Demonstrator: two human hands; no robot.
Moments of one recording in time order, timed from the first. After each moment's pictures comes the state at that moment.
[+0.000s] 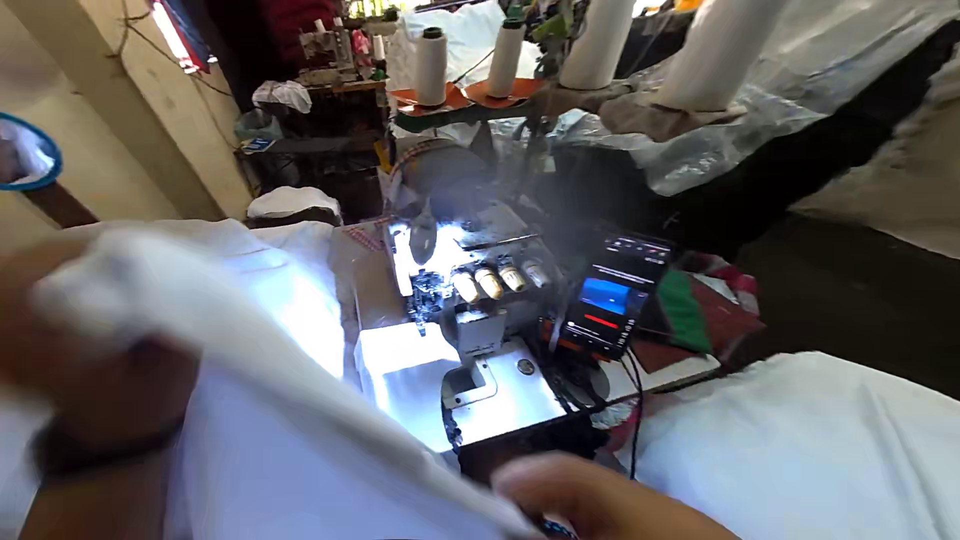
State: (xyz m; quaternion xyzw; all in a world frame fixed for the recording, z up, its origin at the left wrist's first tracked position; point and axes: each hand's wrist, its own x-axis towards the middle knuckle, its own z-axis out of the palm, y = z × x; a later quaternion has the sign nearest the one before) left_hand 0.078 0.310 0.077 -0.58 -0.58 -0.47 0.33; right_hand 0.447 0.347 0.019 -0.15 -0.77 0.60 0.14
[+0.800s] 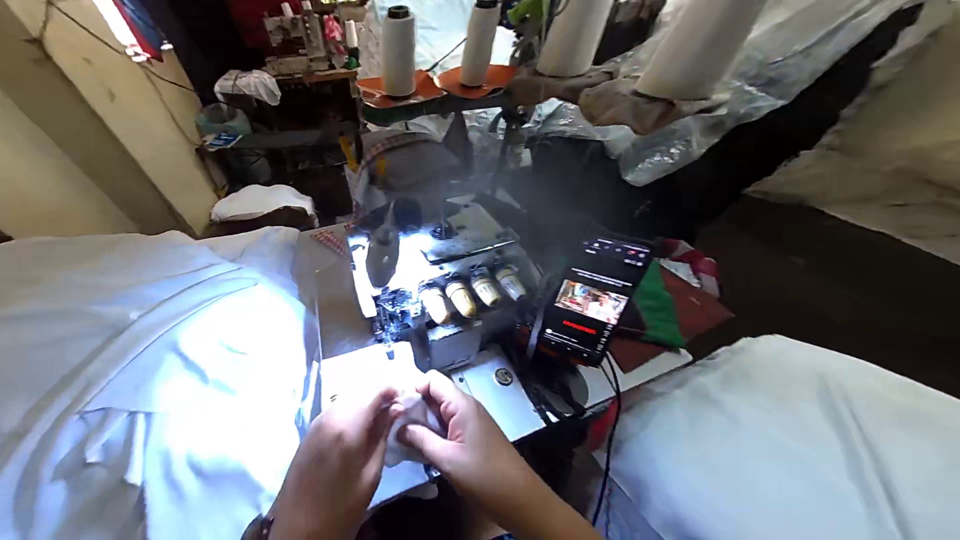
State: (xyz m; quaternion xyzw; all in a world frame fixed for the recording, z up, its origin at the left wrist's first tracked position) left_hand 0.203 0.341 -0.039 -0.75 -0.54 -0.37 -0.05; right_hand 0.380 0.385 -0.041 -0.35 -0.66 0.58 0.34
